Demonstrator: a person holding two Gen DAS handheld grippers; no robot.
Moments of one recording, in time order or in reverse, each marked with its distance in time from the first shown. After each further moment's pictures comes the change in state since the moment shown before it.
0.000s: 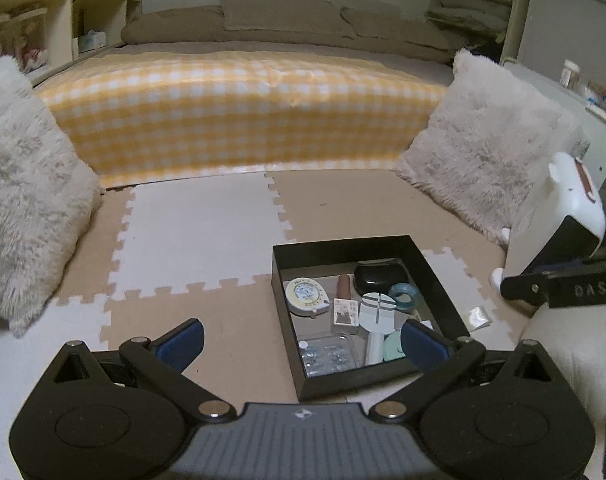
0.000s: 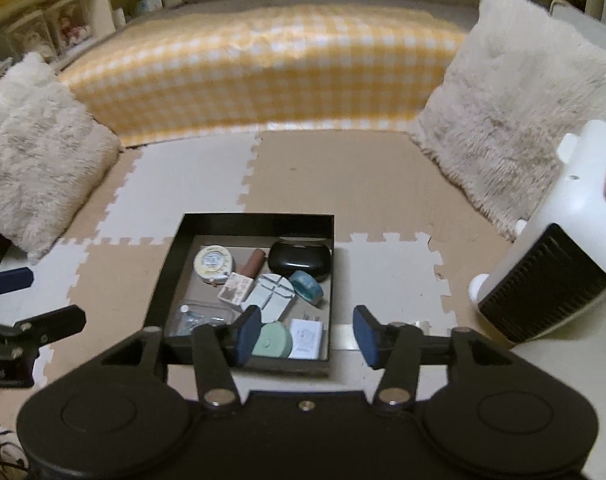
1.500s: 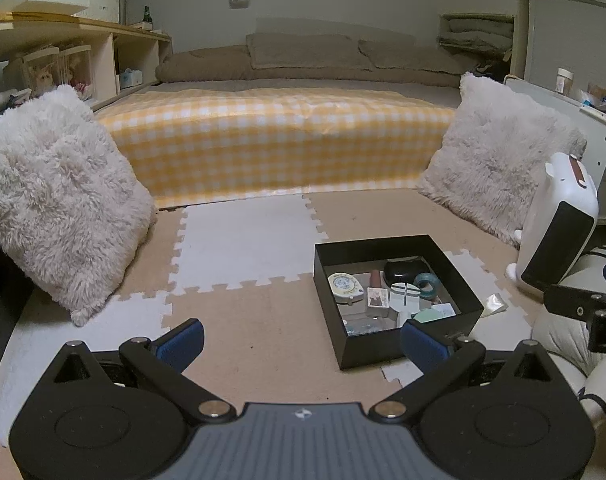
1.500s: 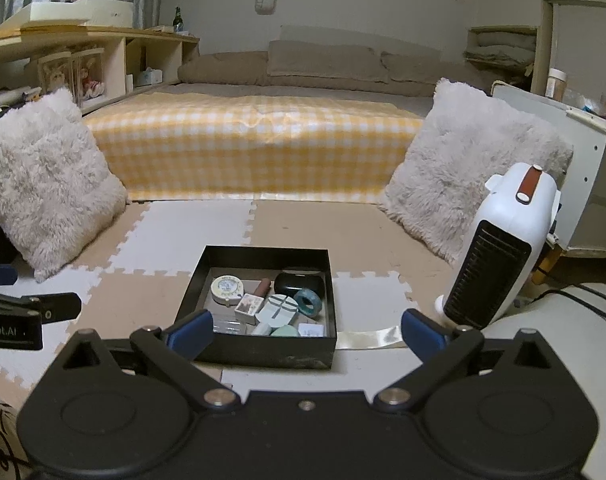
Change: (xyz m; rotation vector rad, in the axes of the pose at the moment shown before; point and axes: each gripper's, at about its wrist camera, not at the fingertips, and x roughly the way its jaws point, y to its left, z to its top) left arm -0.068 0.009 -0.052 0.034 -0.119 0.098; right arm -0.081 0.056 -0.096 -0.015 -0.307 -0.130
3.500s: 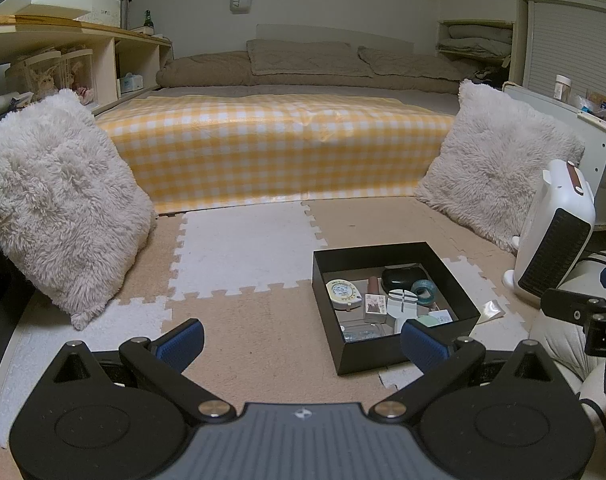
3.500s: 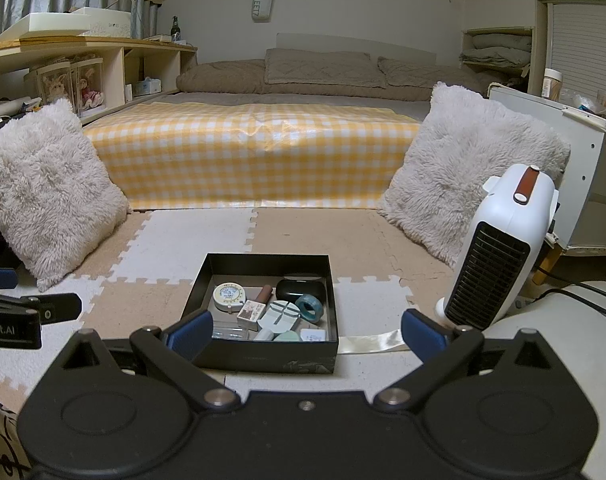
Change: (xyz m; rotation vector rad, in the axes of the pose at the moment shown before) left arm -0.005 -0.002 0.001 -0.004 -0.015 -0.004; right arm -0.004 -0.003 0.000 0.016 -0.024 0.004
